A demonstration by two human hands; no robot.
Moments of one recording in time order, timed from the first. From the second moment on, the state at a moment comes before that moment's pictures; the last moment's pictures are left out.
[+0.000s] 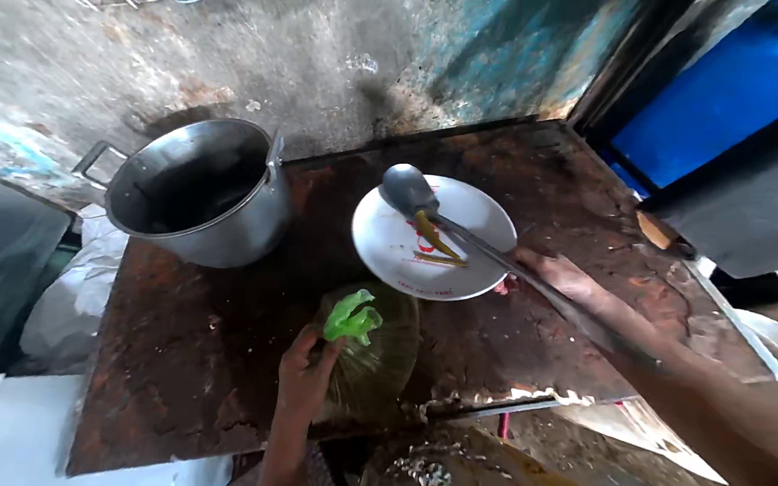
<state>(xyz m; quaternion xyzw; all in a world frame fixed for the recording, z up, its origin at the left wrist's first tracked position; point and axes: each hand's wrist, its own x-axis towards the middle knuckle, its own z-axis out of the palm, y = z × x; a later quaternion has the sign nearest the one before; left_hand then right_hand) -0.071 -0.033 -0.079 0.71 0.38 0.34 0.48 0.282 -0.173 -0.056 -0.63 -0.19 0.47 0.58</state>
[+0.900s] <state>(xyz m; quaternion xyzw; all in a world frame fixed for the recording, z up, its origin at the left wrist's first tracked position) -0.077 -0.032 -0.080 0.66 0.37 0.31 0.57 0.201 0.006 0.096 -0.49 -0.36 0.50 0.61</state>
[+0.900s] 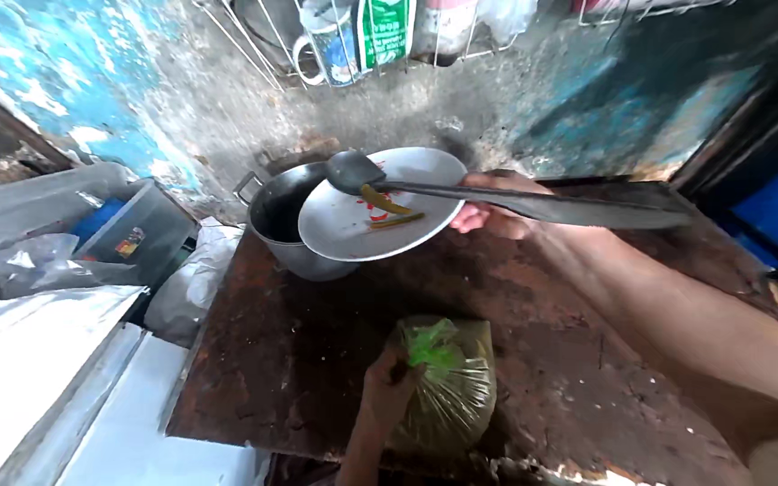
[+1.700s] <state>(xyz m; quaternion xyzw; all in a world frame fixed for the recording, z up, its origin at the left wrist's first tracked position) -0.087 -0.030 -0.085 0.67 0.35 0.28 0.60 0.094 0.171 0.110 -0.74 -0.36 0.48 0.29</state>
